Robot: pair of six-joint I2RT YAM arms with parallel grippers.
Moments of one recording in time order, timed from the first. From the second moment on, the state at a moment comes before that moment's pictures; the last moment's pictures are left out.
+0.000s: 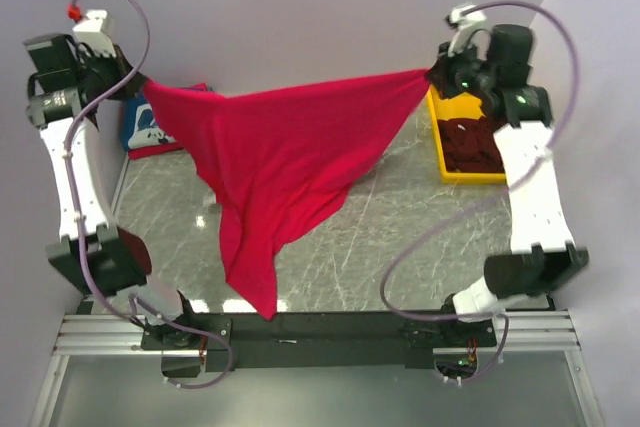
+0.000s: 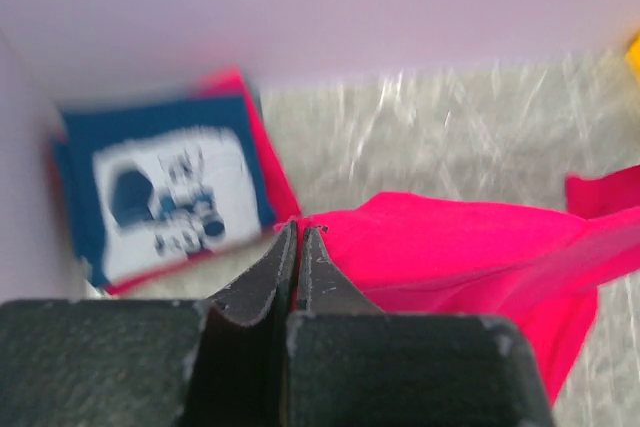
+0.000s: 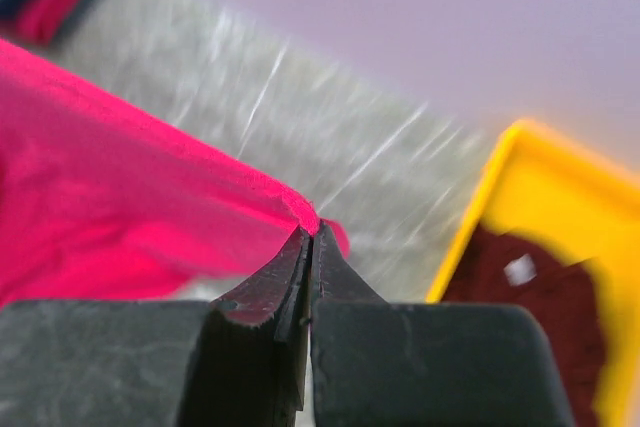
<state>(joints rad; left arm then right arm) 0.37 1.61 1.87 -0.68 0.60 0.09 0.05 1.55 1.90 -0.74 -0.41 -0.22</state>
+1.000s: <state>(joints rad) 0.38 0.76 1.81 -0.34 0.33 0.07 0.05 0.64 1.54 -0.05 -0.04 -0.32</state>
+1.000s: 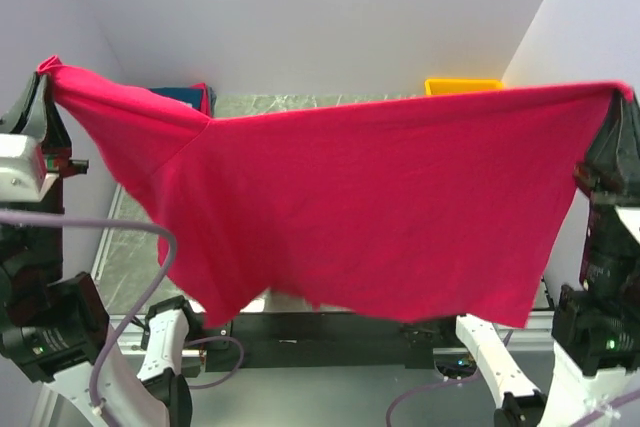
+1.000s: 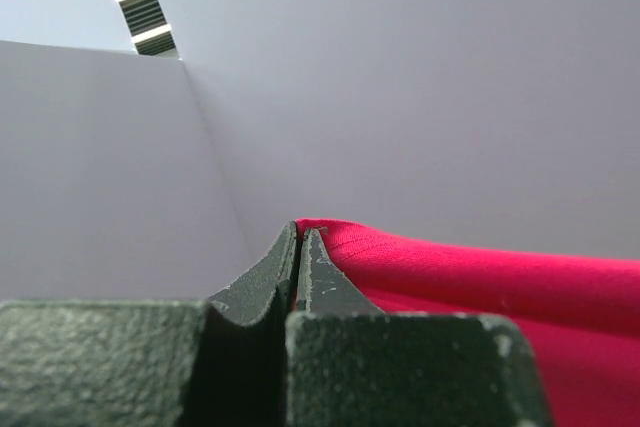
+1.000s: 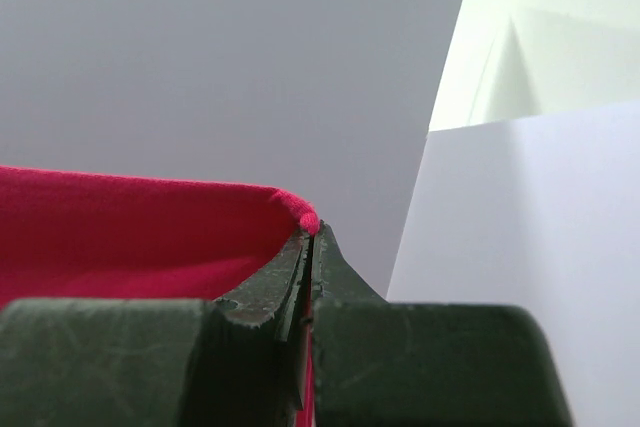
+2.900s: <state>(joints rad) -0.14 1.45 1.20 -0.41 0.04 0.08 0.09 2.14 1.81 -0.09 -0.17 -0.35</state>
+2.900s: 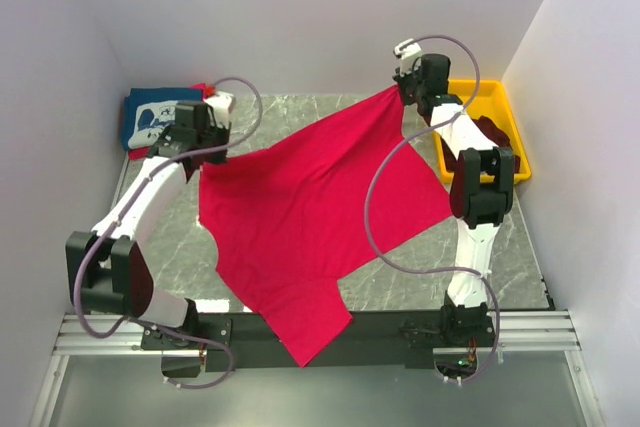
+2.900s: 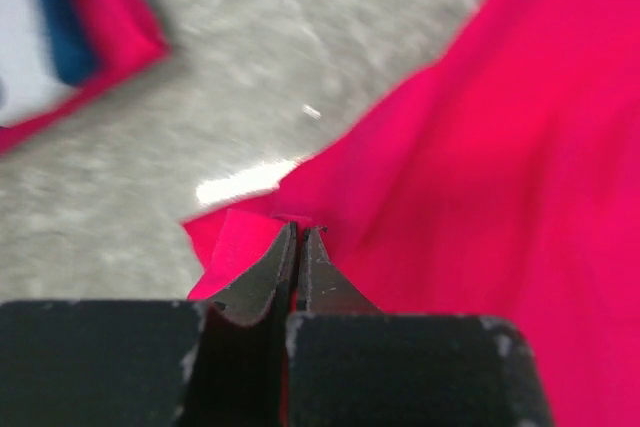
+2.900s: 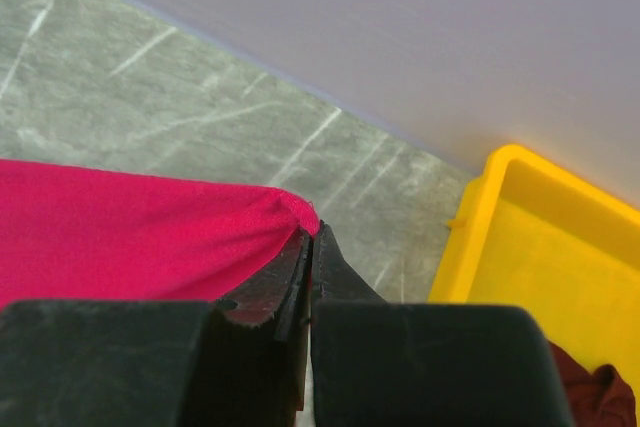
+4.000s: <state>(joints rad) -0.18 1.41 1.03 -0.71 0.27 0.14 0.04 2.13 1.71 -0.23 -0.19 -0.47</state>
